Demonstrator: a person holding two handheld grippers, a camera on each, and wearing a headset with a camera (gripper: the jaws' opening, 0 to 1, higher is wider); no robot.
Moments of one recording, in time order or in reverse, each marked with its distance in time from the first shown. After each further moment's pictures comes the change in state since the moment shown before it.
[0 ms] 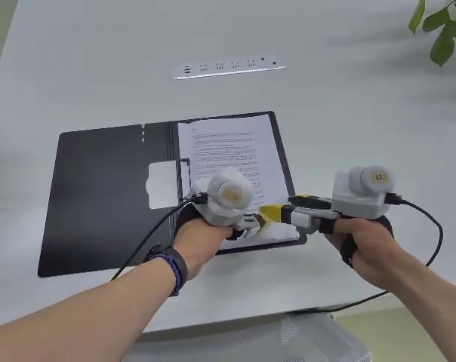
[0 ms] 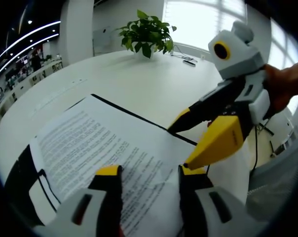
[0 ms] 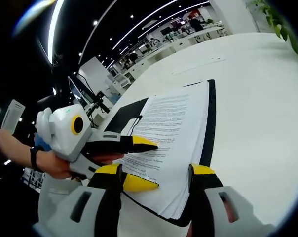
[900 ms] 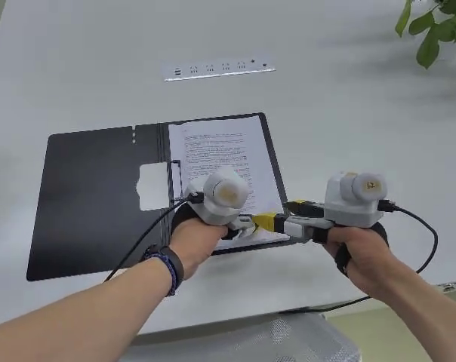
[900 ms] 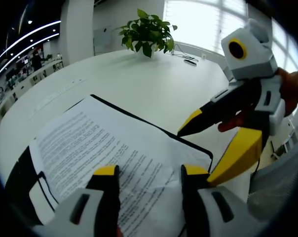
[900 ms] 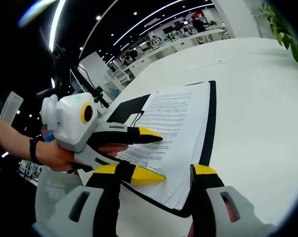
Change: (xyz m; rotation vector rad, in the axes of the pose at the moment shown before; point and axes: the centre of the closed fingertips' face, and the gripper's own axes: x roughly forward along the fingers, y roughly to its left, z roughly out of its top) left arm 0.005 0.002 0.004 -0.001 0.010 0.012; right arm -0.006 0.006 -0.009 -0.055 0.032 -0.030
